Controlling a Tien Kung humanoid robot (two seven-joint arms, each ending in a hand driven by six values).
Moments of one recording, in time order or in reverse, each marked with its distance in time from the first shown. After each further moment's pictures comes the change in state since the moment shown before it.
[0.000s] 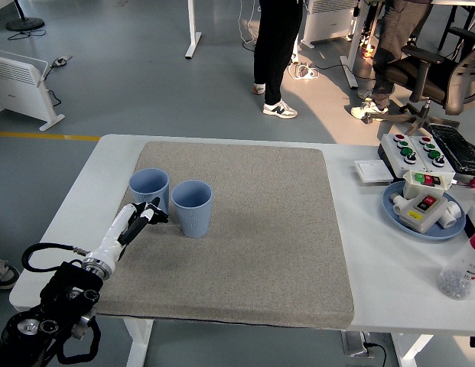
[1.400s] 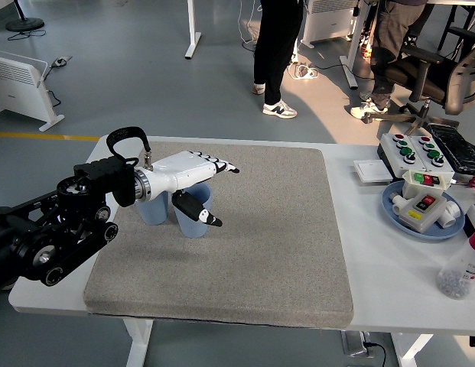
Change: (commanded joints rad) left arm -0.452 0.114 0.194 -0.217 0.975 -0.421 0.250; right arm -0.014 -0.013 0.003 0.010 -0.020 -0.006 -0.025
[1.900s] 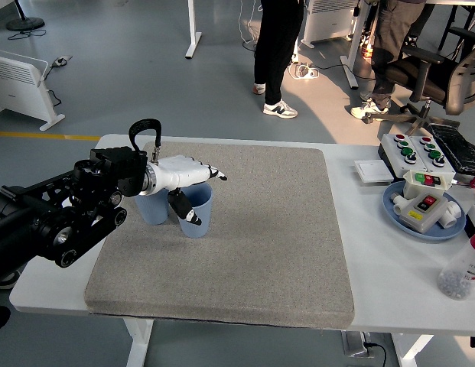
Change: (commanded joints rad) left arm -0.088 -0.048 0.072 0.150 0.029 -0.123 0.031; right arm 0.009 -0.006 -0.005 0.005 -0.009 -0.004 -0.006
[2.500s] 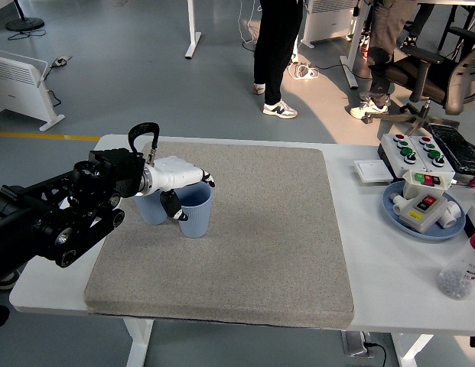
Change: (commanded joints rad) left arm 0.002 0.000 0.021 0.027 0.018 0.029 0.004; right arm 0.002 -0.002 0.012 0.002 -0.020 0.001 -0.007
